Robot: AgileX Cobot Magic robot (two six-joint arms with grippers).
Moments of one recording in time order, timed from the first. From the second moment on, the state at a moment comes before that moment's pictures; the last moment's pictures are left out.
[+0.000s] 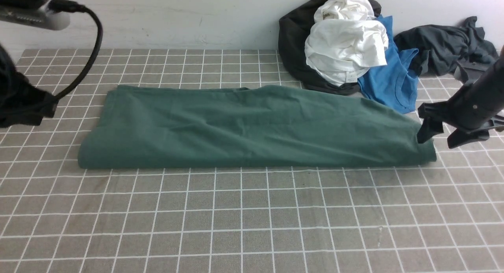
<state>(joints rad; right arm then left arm) -0.10 2.10 -1.59 0.26 0.98 -0.14 0.01 1.18 -1.18 -0.15 1.03 0.25</state>
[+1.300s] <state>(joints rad) 0.31 2.06 -2.17 0.09 1.10 -0.10 0.01 0.88 -0.67 -0.27 0.71 0.25</state>
